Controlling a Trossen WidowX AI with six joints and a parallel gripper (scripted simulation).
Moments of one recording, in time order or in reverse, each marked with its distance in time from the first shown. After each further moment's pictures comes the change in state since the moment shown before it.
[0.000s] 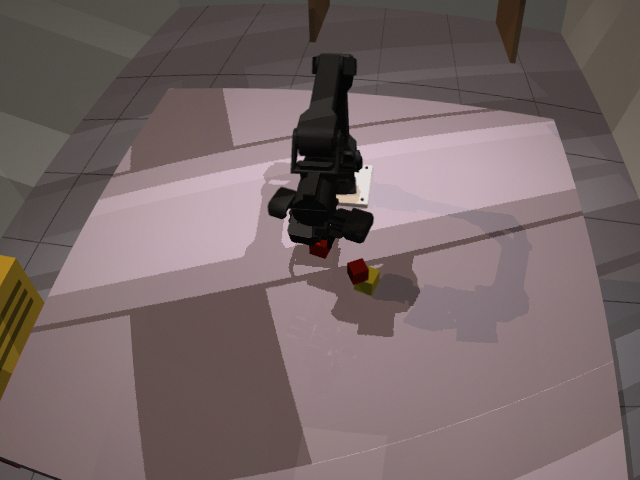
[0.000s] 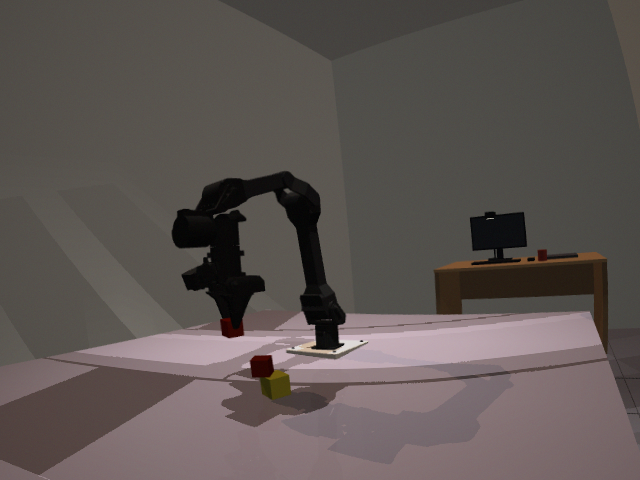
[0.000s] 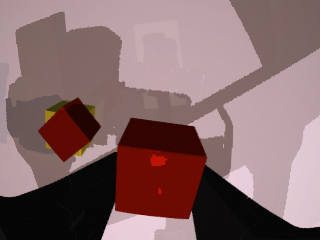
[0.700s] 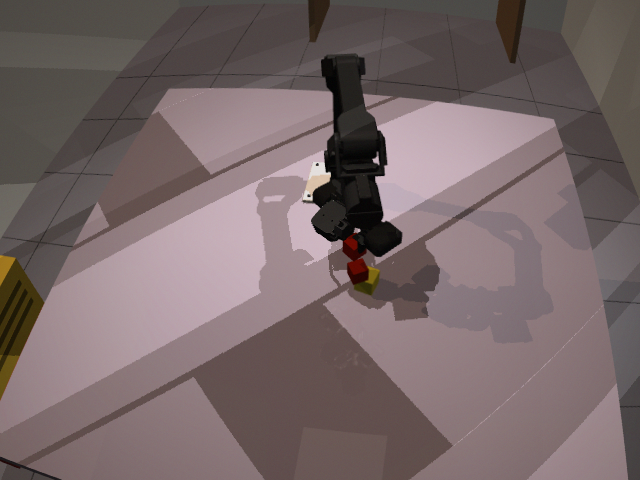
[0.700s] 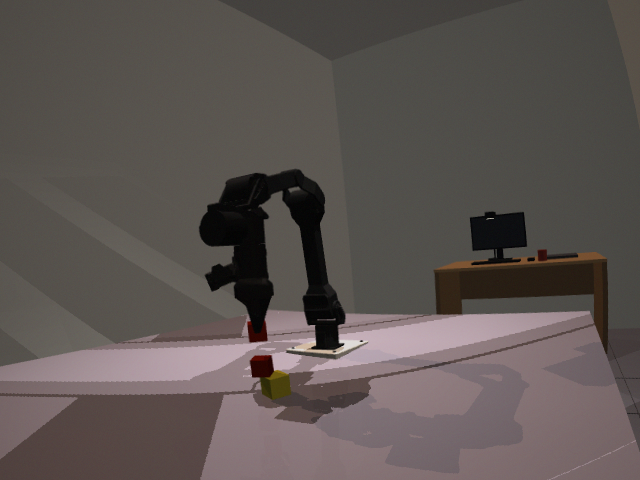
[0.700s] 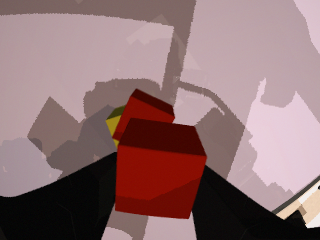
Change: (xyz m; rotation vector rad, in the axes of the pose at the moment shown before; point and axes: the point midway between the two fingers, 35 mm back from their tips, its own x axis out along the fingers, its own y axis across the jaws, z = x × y) arm 0.001 0.061 -0.022 0.486 0.007 0.007
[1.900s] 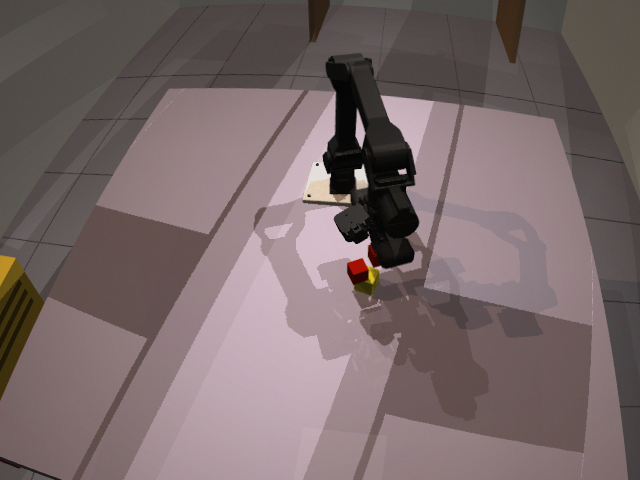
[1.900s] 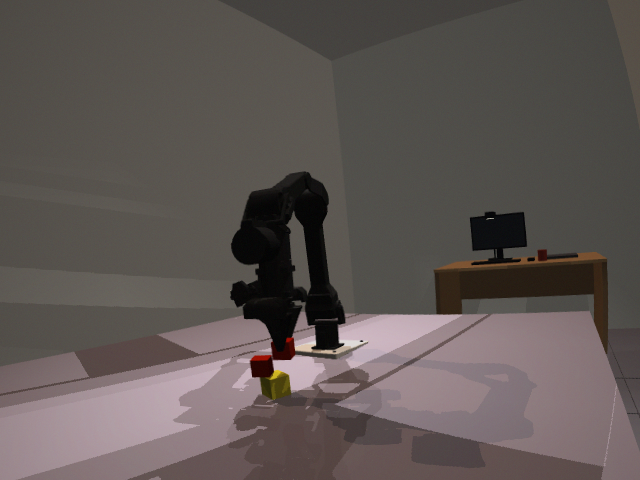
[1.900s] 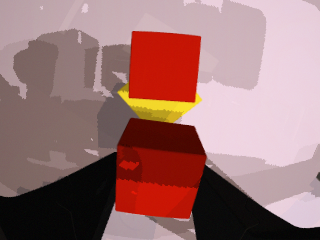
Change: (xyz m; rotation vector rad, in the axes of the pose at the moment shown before) arm 0.031 0.025 -0.043 0.384 0.010 0.001
